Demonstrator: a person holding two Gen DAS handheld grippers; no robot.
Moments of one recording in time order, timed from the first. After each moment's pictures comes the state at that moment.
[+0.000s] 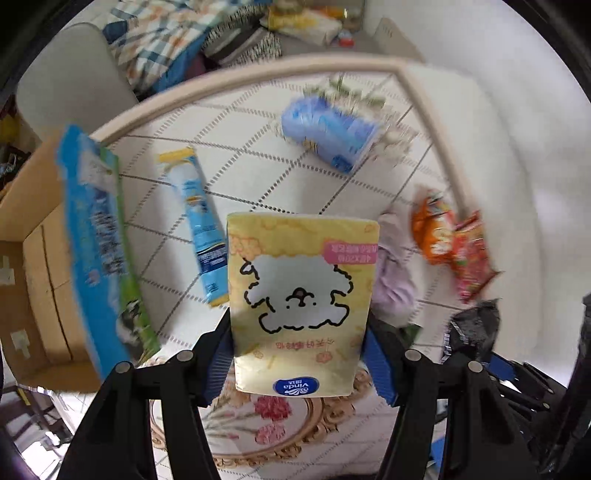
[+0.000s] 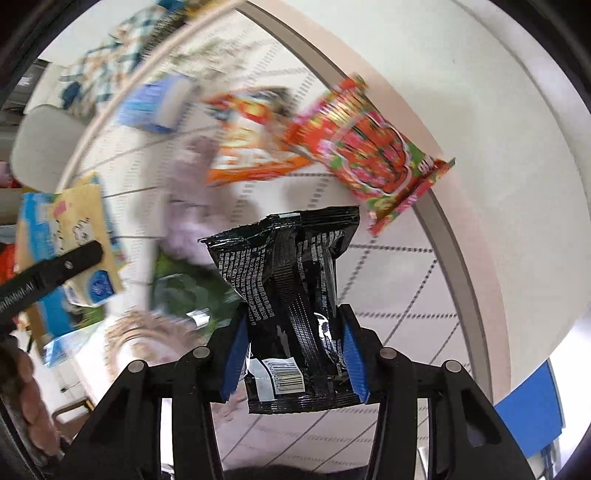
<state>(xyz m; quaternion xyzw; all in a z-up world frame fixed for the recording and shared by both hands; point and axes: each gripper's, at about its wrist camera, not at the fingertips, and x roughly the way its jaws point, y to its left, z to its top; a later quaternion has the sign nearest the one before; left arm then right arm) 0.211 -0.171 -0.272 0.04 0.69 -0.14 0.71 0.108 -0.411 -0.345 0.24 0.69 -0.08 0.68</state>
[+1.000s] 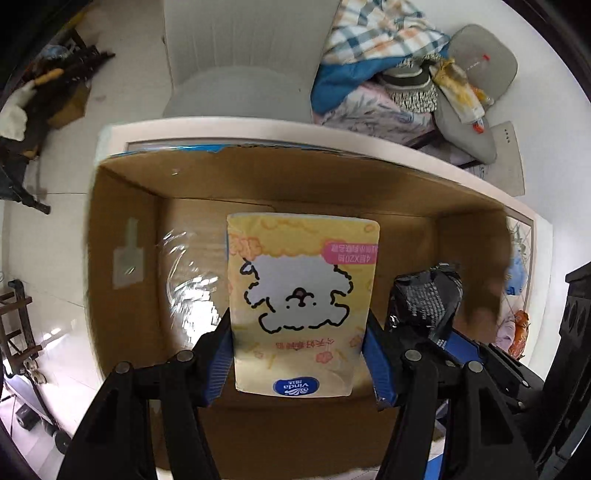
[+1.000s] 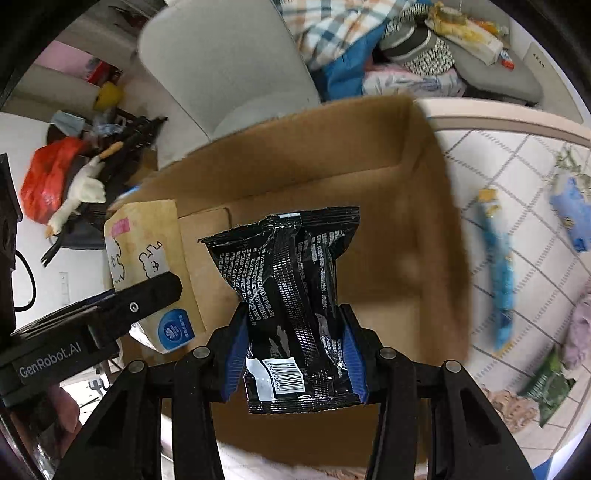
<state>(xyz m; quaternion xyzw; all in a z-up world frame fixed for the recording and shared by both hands) 0.356 0.187 -0.317 -0.10 0.73 -0.04 0.68 0.344 0.017 -0.322 0.14 0.70 0.08 0.70</state>
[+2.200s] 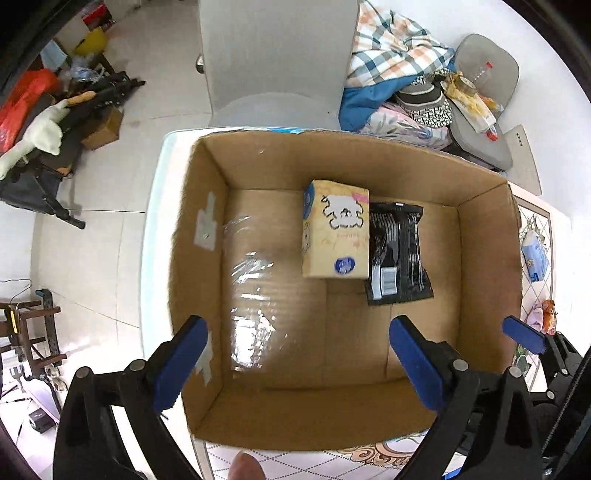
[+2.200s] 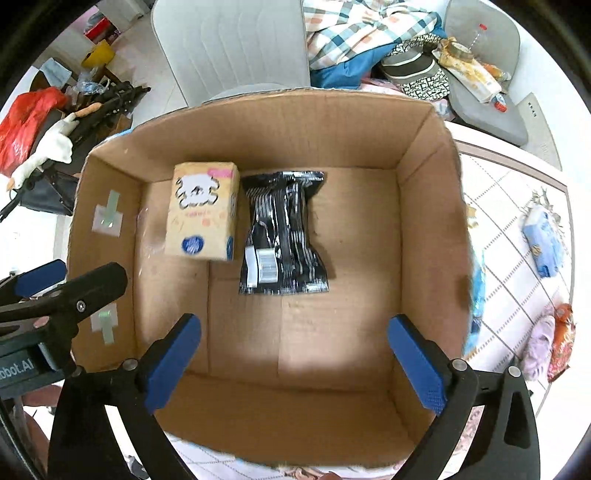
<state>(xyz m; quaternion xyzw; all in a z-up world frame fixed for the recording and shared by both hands) 0.284 0.217 -0.261 -0.05 0.68 0.01 0.74 0.295 0.048 -0.299 0.00 0.69 0.06 0.72</state>
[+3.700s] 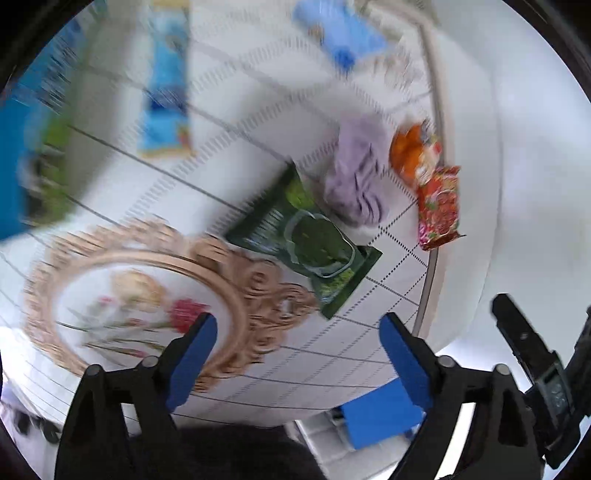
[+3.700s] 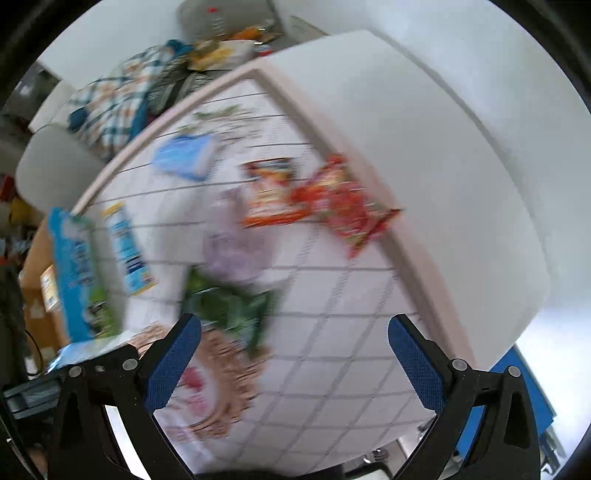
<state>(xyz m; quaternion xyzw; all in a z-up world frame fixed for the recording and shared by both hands) 0.192 -0.197 -0.359 -0.13 0.81 -0.13 0.56 0.109 -0.435 -0.250 0.19 0.64 -0.17 0.72</state>
